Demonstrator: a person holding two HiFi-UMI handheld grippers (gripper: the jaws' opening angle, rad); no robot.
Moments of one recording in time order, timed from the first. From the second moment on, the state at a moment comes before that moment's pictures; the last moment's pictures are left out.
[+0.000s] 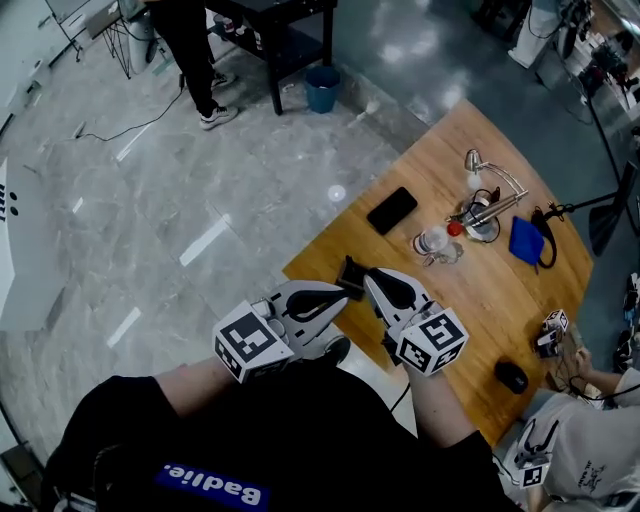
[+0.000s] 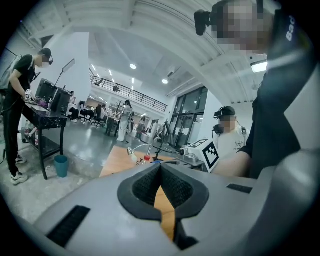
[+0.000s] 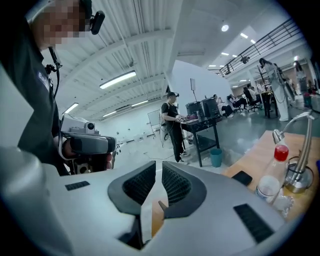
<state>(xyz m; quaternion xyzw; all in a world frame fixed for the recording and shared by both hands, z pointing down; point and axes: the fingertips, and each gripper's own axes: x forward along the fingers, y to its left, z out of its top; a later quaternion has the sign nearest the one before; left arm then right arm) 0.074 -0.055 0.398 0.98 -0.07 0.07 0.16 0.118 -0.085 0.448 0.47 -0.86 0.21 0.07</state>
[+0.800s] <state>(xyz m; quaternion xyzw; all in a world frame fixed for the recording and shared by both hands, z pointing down) 0.060 -0.065 0.406 0.98 -0.10 0.07 0.17 0.120 -0.109 0.503 0.42 -0.86 0.24 0.16</state>
